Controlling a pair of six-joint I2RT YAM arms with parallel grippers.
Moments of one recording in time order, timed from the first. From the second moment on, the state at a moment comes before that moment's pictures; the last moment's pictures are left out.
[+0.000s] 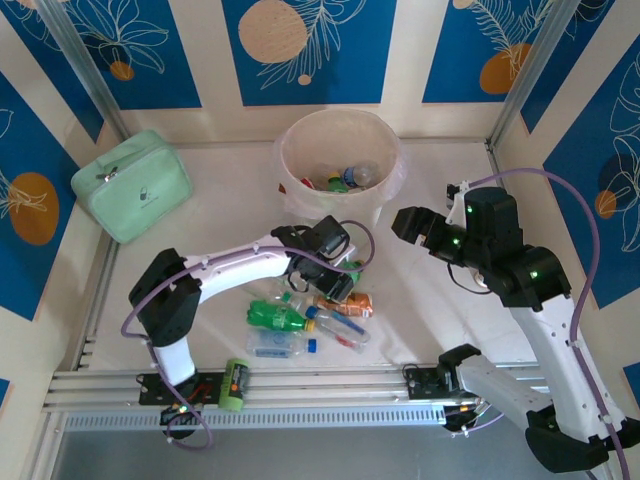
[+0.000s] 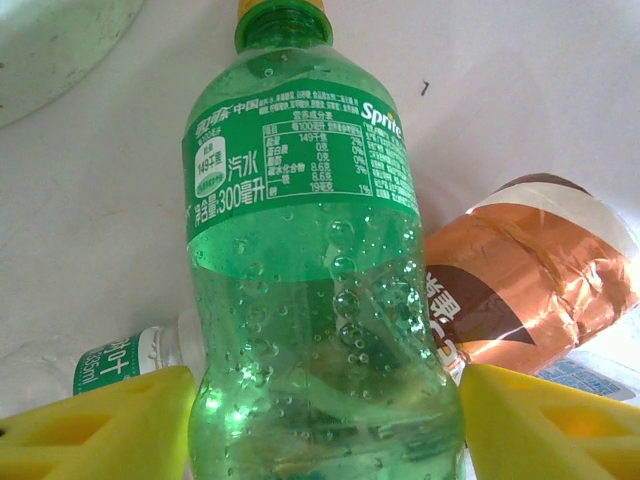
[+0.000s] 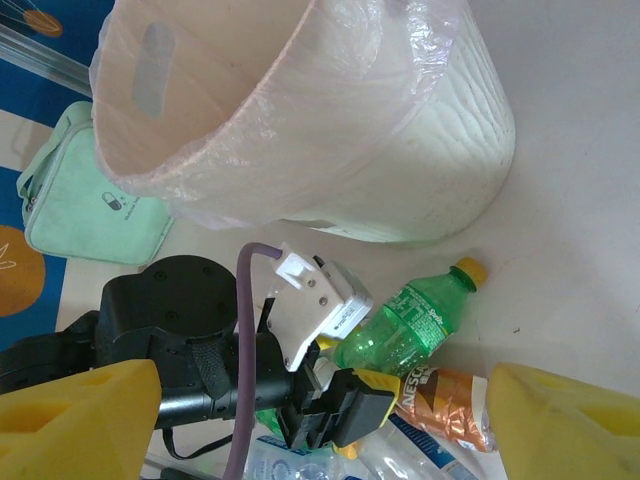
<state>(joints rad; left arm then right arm) -0.94 1.78 1.32 -0.71 0.14 -0.23 0.37 0.88 1.29 -1.04 -0.20 0.73</state>
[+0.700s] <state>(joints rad) -0.95 1.60 1.31 -0.71 0.16 -0.23 0.33 0.88 1.29 -1.04 -0.21 0.74</state>
